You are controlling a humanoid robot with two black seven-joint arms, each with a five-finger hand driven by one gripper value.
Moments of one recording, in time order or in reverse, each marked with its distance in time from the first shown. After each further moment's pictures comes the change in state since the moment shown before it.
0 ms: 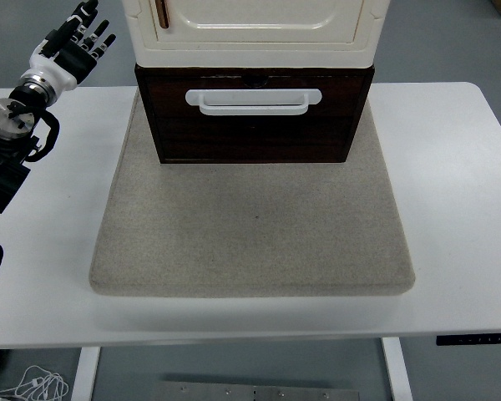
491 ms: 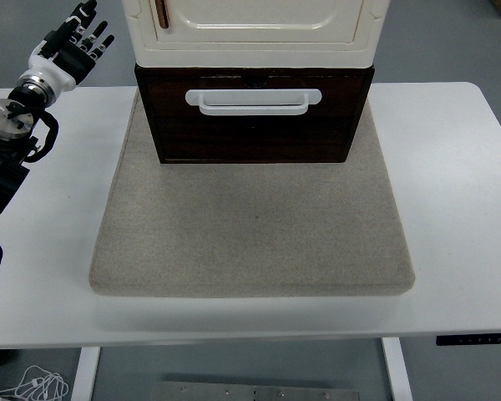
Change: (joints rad) left arm -0.003 0.001 -0.001 0.012 -0.010 0.003 0.000; right arm 0.000 0.000 0.000 0.000 0.001 0.000 0.000
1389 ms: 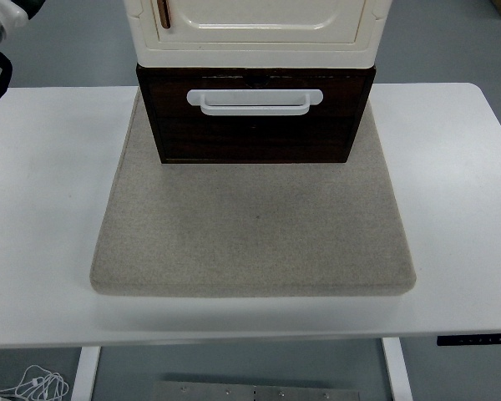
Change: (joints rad) left arm -0.190 0.123 0.051 0.006 0.015 0.016 0.003; right arm 0.000 0.000 0.000 0.000 -0.001 0.000 0.000
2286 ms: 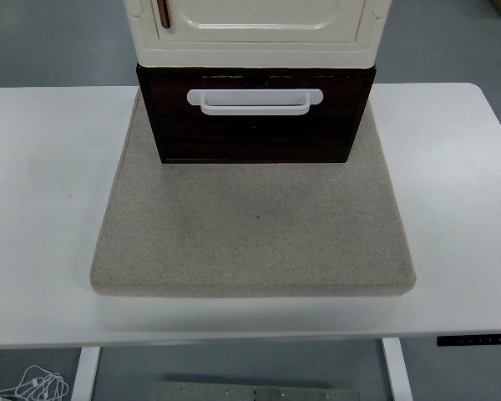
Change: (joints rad) left arm -0.577 0.077 0.141 -0.228 0.325 0.000 0.019; right arm 0.000 0.000 0.000 0.000 0.000 0.000 0.000
